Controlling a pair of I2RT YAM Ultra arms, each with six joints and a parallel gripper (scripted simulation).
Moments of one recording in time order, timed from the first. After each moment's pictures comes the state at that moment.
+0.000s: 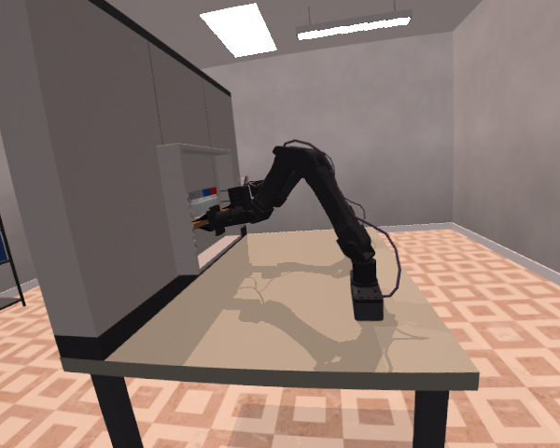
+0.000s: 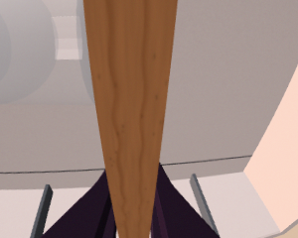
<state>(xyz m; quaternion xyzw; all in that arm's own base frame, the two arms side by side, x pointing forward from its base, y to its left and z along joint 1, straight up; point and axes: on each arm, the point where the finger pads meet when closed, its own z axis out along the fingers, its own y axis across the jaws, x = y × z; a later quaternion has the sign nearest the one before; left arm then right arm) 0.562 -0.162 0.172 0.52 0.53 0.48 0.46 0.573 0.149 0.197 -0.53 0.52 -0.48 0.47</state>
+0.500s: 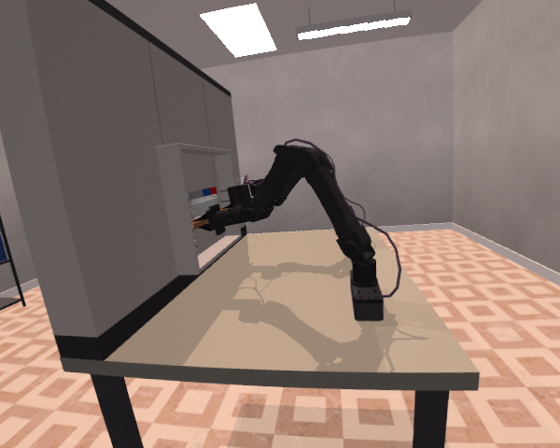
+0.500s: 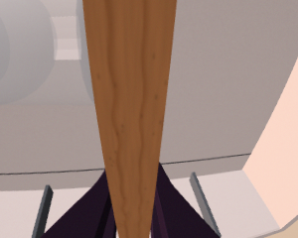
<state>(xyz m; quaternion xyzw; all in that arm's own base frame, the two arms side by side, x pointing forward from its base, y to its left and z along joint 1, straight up) 0.561 -0.162 0.172 0.53 0.53 0.48 0.46 0.572 0.149 0.198 -0.54 0.52 -0.47 0.47</state>
